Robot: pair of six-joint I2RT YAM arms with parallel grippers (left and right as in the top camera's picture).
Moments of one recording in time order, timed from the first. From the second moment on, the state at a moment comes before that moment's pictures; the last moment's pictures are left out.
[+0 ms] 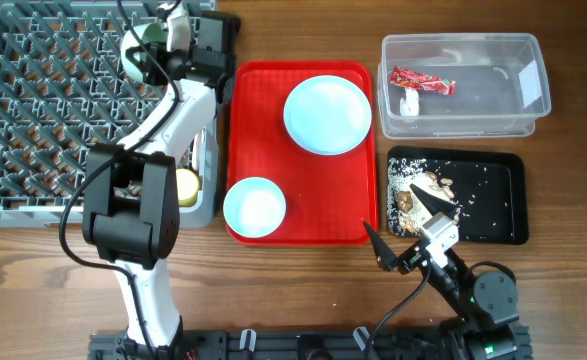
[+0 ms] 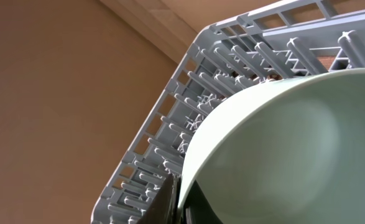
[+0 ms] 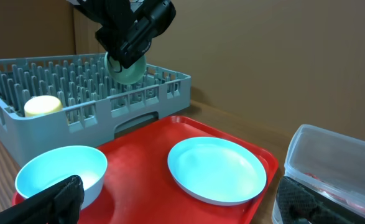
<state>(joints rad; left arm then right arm) -0.24 2.09 1.54 -0.22 -1.32 0.11 0.27 0.02 0.01 0.03 -0.36 -0.09</state>
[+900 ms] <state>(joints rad) -0.32 1.98 1.54 -0.43 -1.05 -0.01 0.27 0.02 0.01 0.03 -0.36 -0.09</state>
